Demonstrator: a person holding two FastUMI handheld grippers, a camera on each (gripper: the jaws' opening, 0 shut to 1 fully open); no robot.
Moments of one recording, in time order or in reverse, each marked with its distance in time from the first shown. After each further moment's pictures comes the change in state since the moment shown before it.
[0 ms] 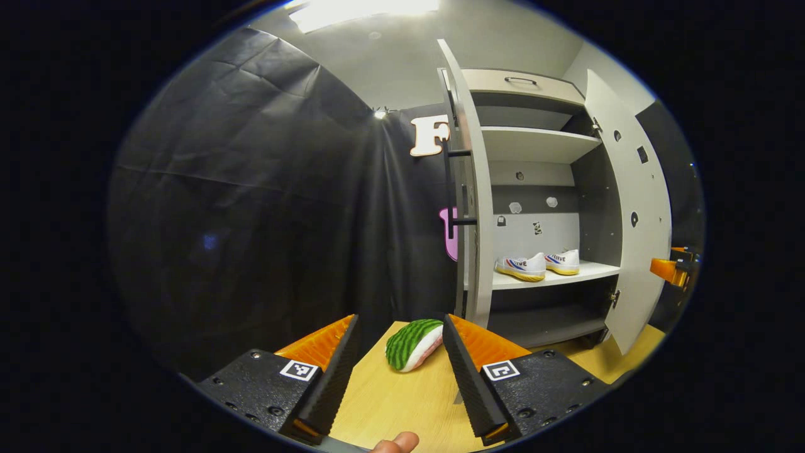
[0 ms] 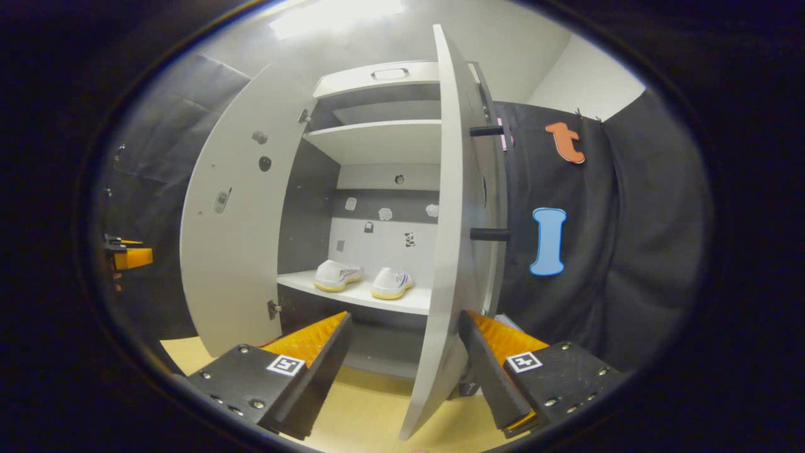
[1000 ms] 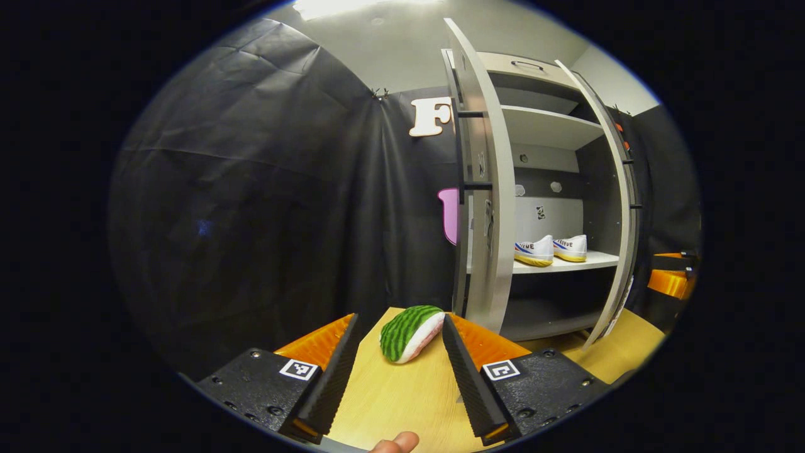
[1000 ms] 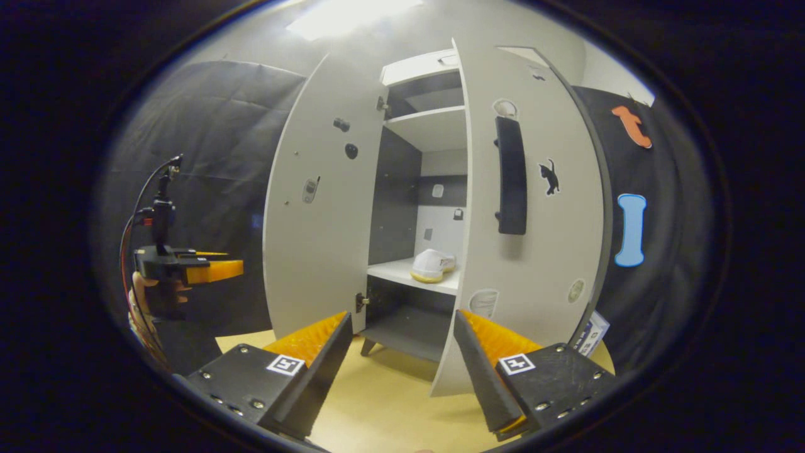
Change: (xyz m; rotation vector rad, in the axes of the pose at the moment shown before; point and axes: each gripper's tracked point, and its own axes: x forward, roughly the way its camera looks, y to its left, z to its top) left arm 0.030 0.004 -0.031 -0.017 0.084 -0.025; right arm -0.004 0.115 -0.016 0.024 0.071 0.350
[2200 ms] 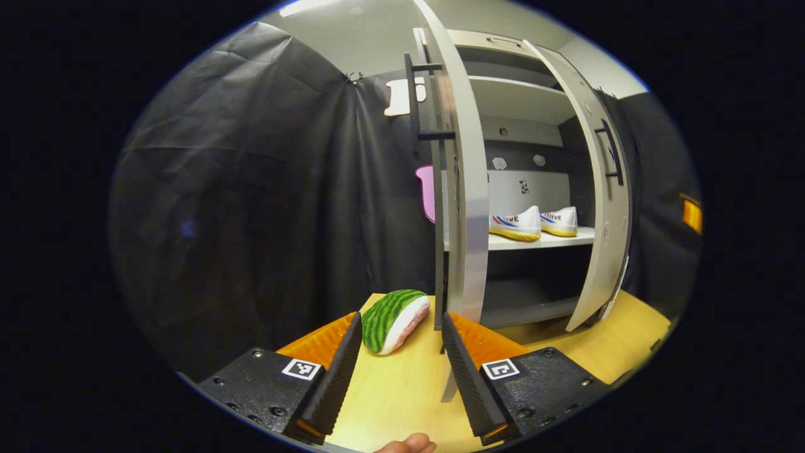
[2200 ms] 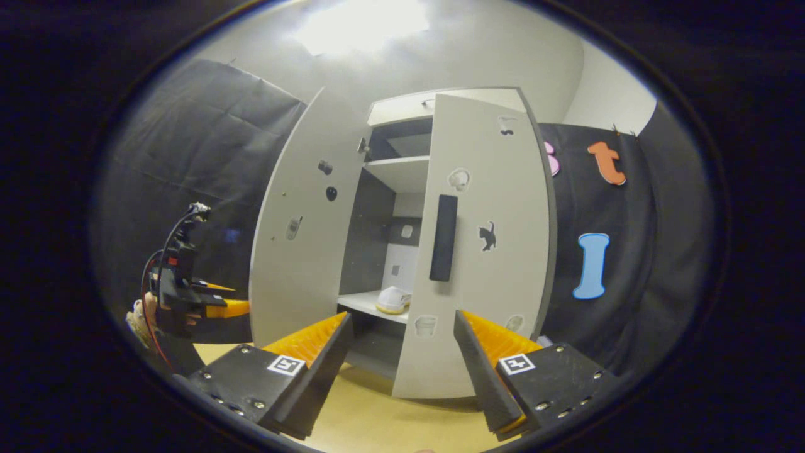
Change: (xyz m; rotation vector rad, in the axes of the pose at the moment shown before) left arm 0.016 -0.021 -0.024 0.078 0.093 -0.062; right arm -0.065 -0.034 0.063 -0.075 -0.190 -0.139
